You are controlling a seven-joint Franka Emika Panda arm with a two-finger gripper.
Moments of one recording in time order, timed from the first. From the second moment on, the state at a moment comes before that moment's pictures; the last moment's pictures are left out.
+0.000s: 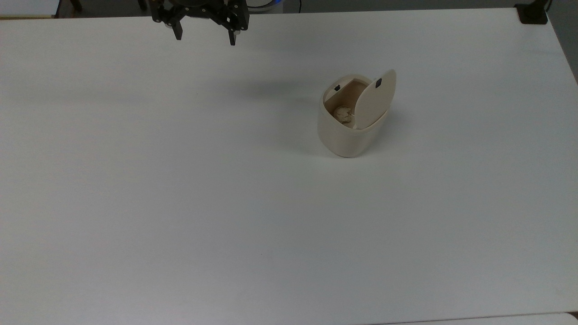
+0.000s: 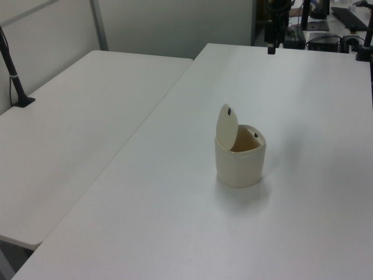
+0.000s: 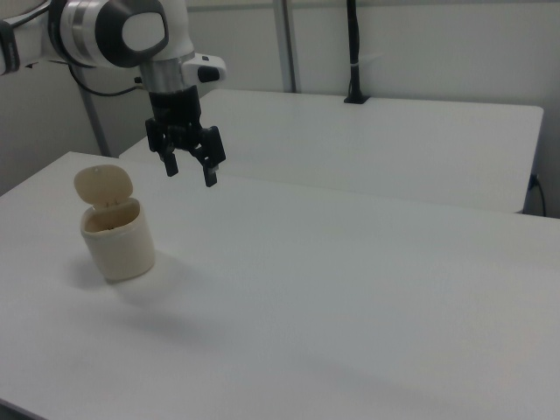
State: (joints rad) arm 0.08 0.08 -0.12 -1.57 -0.01 1.61 0.02
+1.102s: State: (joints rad) arm 0.16 0.09 -0.11 -1.57 0.13 1.62 -0.04
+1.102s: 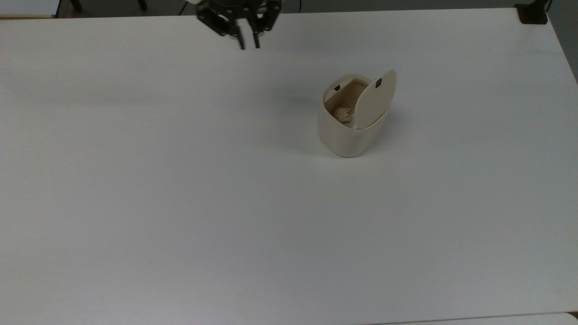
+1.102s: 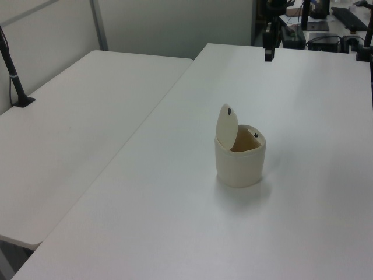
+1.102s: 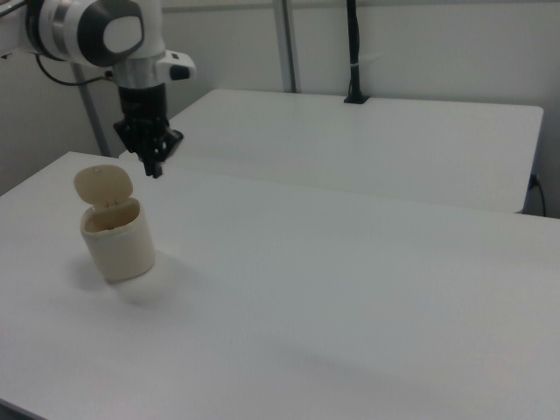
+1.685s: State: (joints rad) arm 0.42 0.24 -0.11 -1.53 0.20 2.05 -0.02
